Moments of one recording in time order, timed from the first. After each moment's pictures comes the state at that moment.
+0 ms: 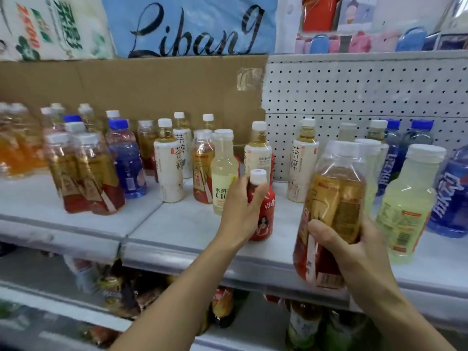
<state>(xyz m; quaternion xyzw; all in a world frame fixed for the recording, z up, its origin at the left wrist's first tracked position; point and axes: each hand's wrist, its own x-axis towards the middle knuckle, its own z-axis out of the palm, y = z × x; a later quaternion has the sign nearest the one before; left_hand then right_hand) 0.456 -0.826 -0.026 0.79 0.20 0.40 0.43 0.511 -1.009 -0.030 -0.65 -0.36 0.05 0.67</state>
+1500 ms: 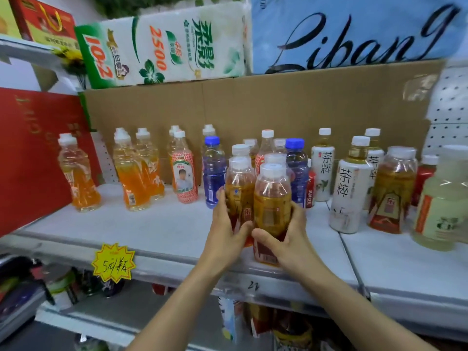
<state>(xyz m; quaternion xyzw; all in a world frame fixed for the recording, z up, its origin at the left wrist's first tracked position) 0.178 -0.454 -0.052 0.80 0.21 0.37 0.41 0.271 -0.576 -0.052 -0.69 -0.39 0.10 0.60</state>
